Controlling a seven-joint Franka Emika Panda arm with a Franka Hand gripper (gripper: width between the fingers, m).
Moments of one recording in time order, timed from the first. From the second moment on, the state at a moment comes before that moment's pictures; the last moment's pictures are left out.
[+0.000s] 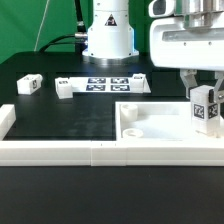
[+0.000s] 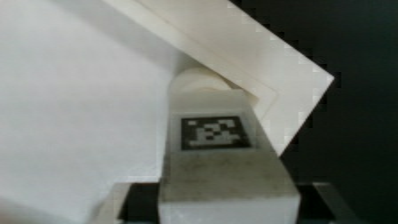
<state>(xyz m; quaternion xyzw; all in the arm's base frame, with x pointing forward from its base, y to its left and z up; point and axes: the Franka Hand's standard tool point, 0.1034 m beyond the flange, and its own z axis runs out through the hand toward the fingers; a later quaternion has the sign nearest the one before) 0.634 0.114 0.082 -0.85 0.52 -0.06 0.07</state>
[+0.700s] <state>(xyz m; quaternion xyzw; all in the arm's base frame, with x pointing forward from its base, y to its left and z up) 0.634 0.115 0.084 -0.85 0.52 -0.05 0.07</state>
